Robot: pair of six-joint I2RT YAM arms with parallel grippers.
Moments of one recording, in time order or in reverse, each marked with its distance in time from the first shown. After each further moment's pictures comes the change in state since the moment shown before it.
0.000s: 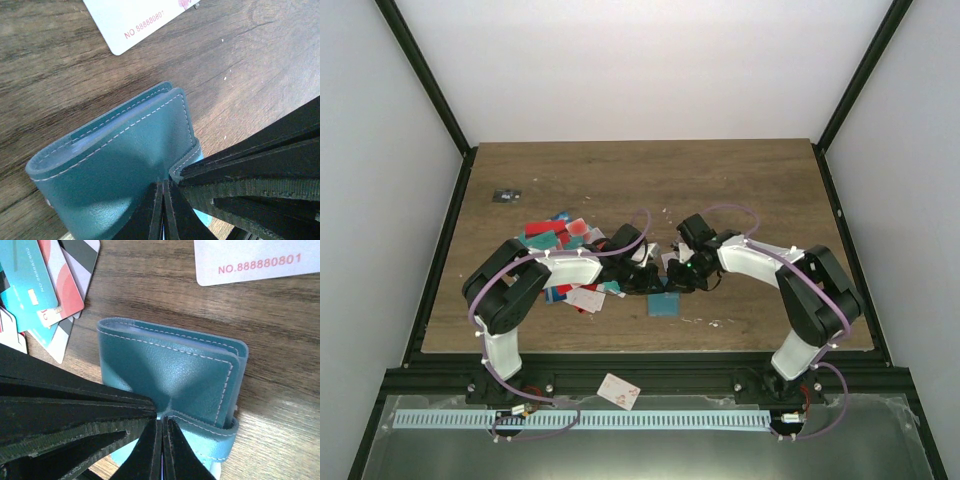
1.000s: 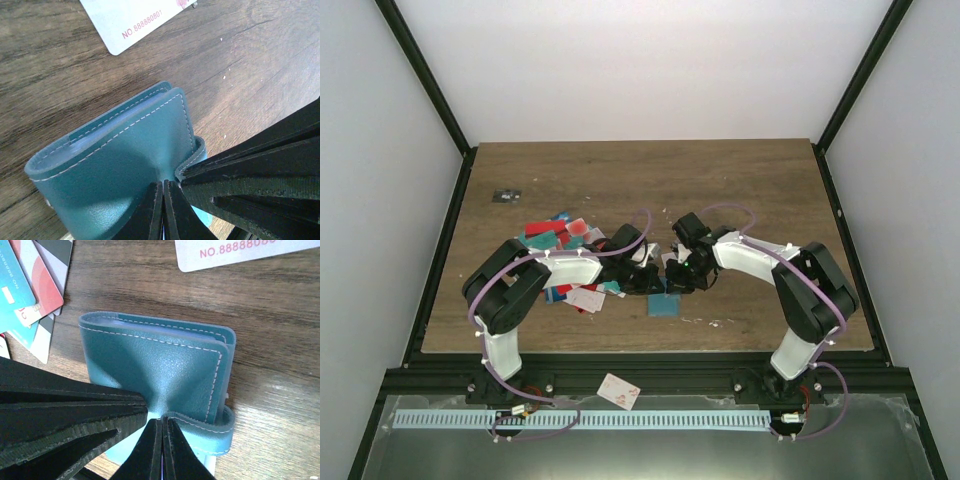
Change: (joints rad) left arm 0.000 0.000 0.000 0.000 0.004 0.010; right arm 0.023 0.030 0.060 -0.098 0.057 0.032
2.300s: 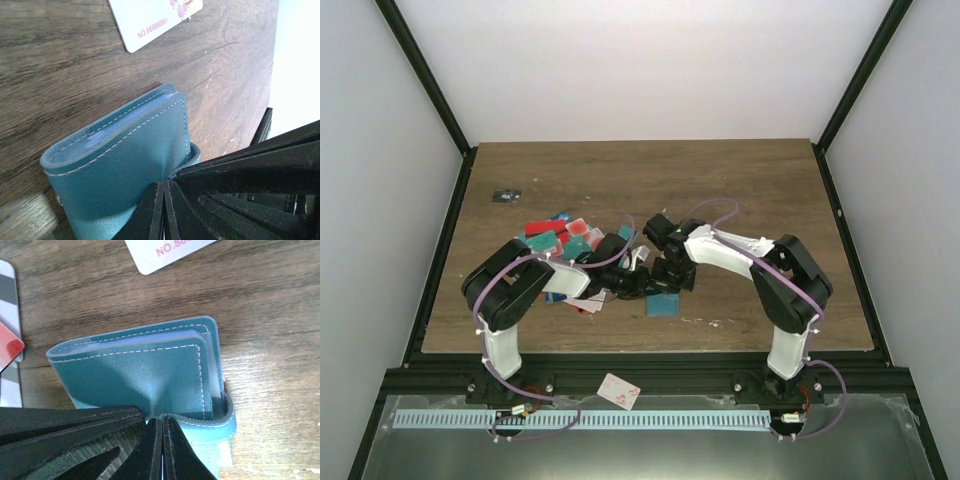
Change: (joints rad) left arm 0.044 0.014 -0.206 0.417 0.118 -0.190; right arm 0.142 0.134 0.179 -0.180 0.216 0.337
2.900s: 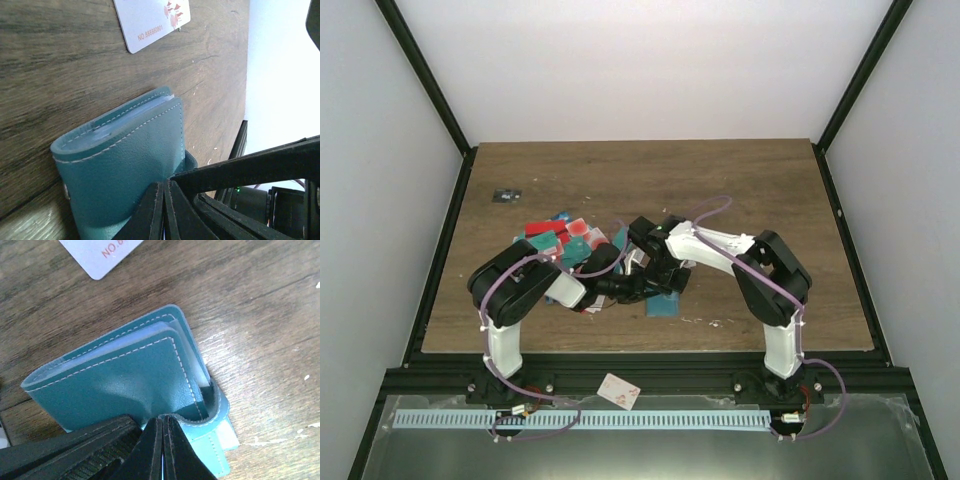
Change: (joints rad) left arm 0.004 0.046 -0.142 0.367 0.000 -0.163; right arm 0.077 0.121 0.160 -0.180 0.134 0.283
